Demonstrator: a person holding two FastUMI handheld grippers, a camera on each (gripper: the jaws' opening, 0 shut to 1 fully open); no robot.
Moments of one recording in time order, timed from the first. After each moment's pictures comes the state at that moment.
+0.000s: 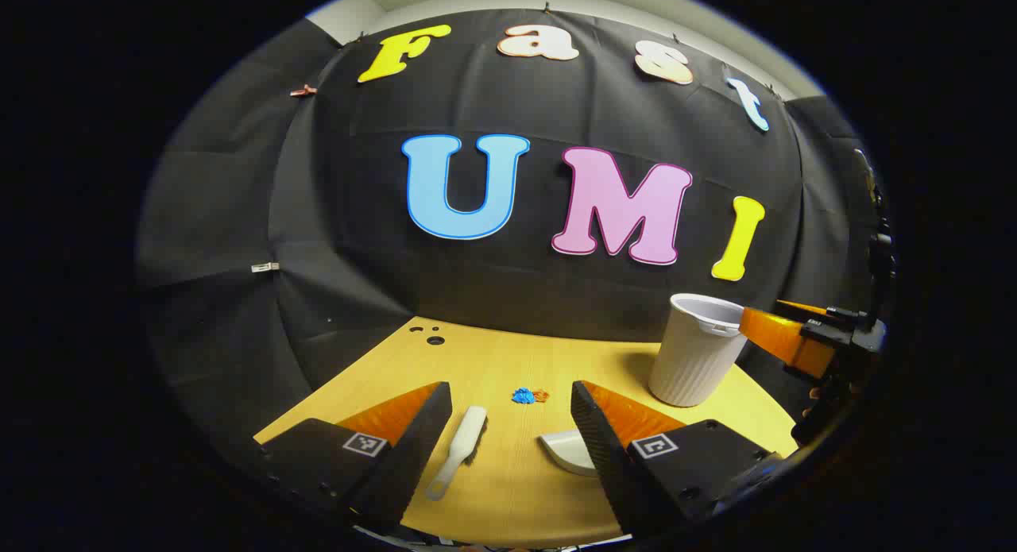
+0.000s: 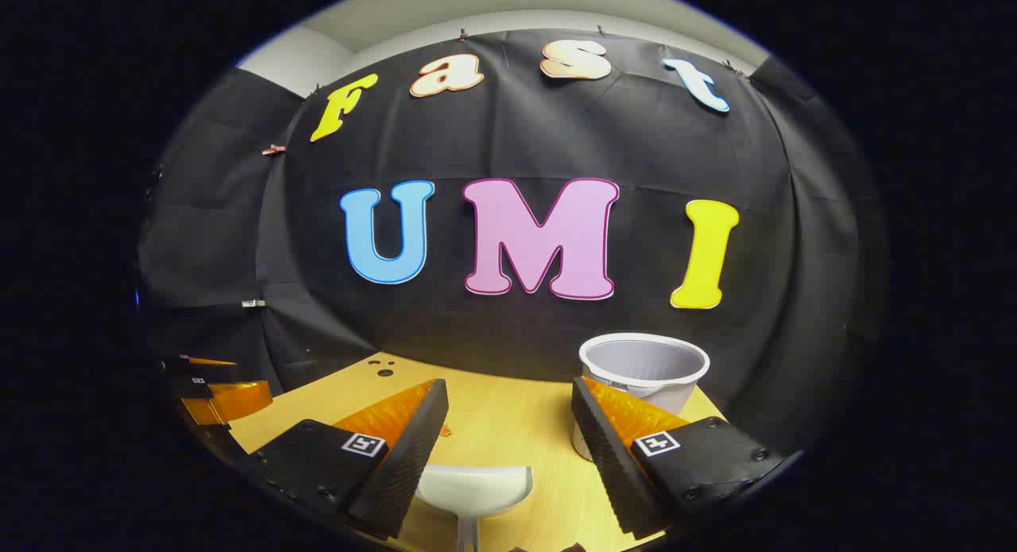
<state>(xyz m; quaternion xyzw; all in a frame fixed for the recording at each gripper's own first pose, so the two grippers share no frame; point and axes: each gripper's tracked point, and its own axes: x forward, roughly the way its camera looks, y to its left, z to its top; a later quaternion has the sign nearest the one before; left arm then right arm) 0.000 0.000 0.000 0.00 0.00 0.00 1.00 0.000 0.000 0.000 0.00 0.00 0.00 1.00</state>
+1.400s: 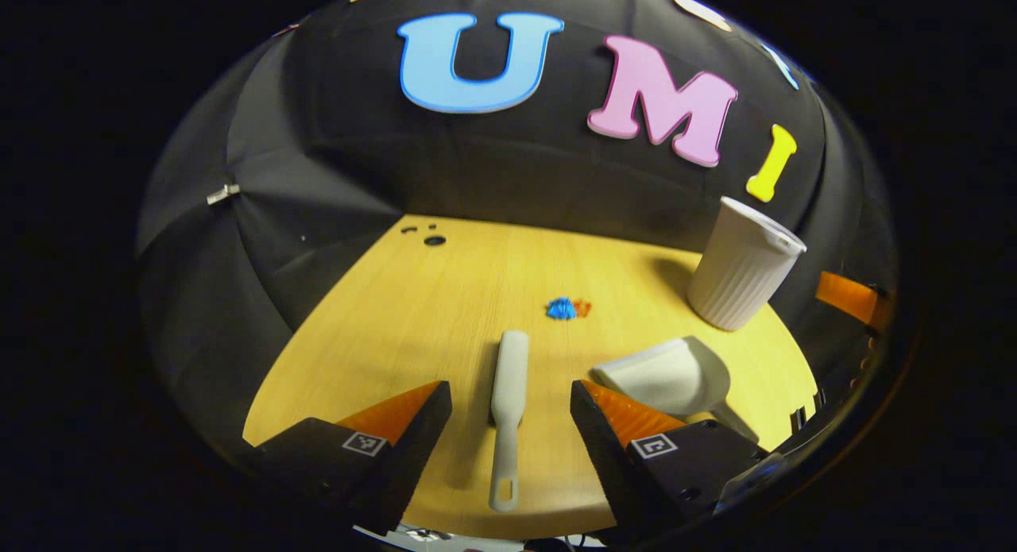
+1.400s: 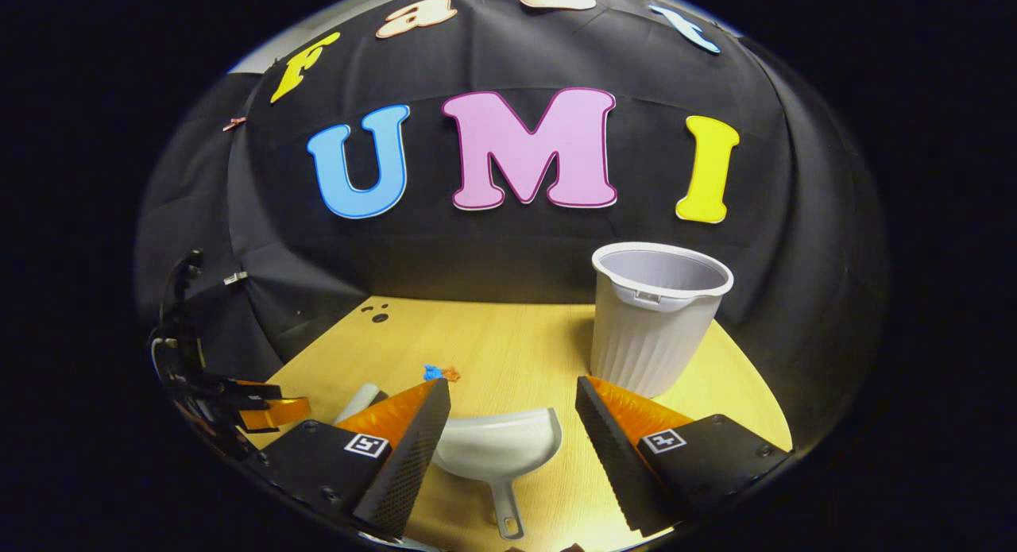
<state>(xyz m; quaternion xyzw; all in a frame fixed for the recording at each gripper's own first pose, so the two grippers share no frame) 0.088 0.087 -0.140 0.00 0.24 -0.04 0.97 0.000 0.027 -0.082 0.03 0.15 -0.03 0.99</state>
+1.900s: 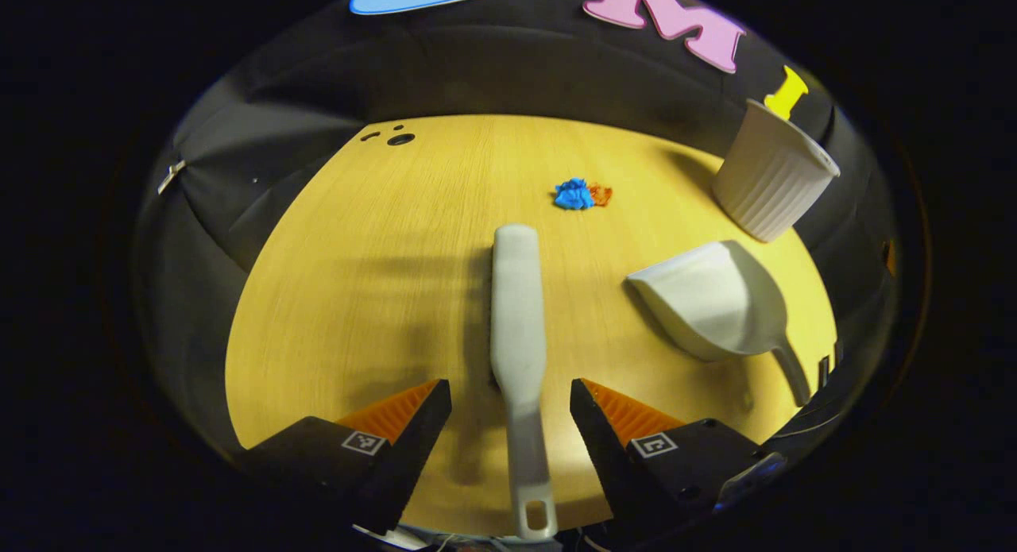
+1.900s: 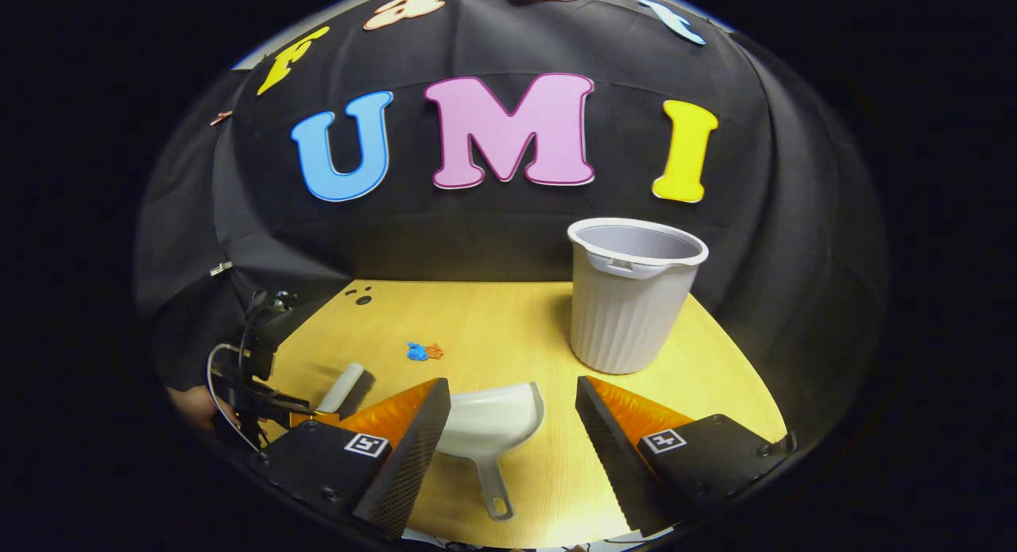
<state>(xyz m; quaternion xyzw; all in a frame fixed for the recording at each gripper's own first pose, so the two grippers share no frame) 0.122 0.099 -0.227 0.07 0.39 -0.05 0.92 -0.031 0.001 -0.103 0.05 0.18 -0.08 0.98</state>
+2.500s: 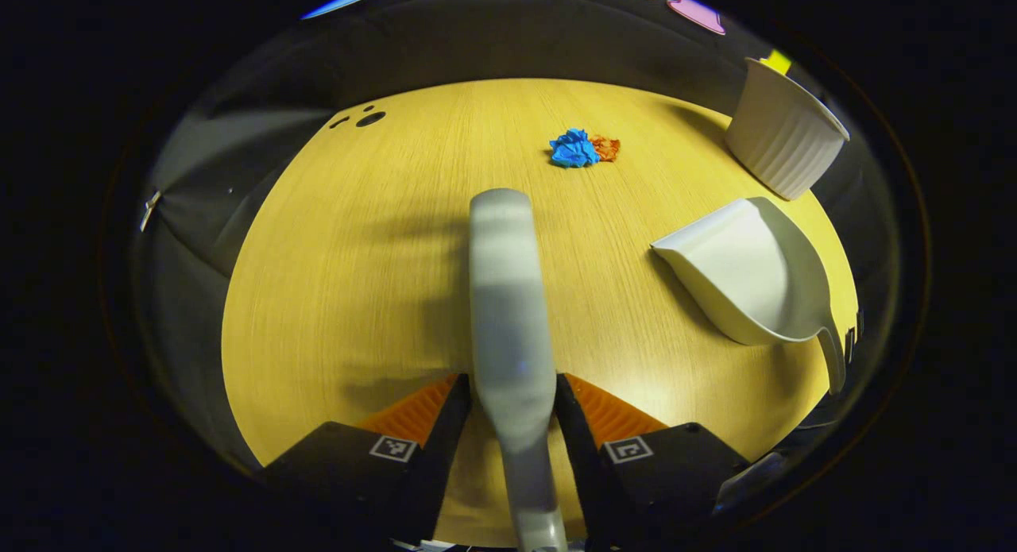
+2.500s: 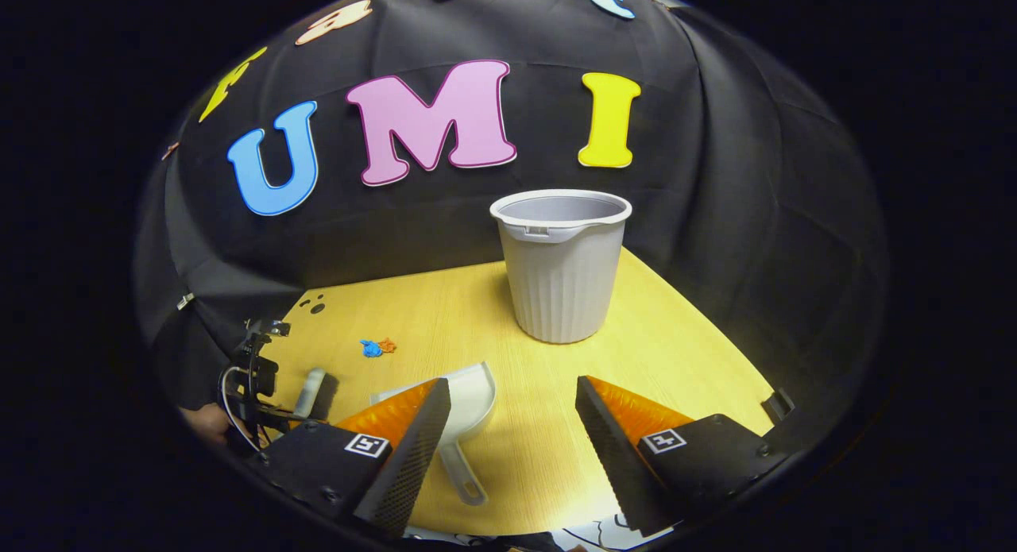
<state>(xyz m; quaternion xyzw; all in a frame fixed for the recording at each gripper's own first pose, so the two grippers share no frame) 0.139 0.092 -0.259 0.11 0.44 -0.05 0.89 -0.058 -0.038 -0.123 0.10 0.21 -0.16 0.96</state>
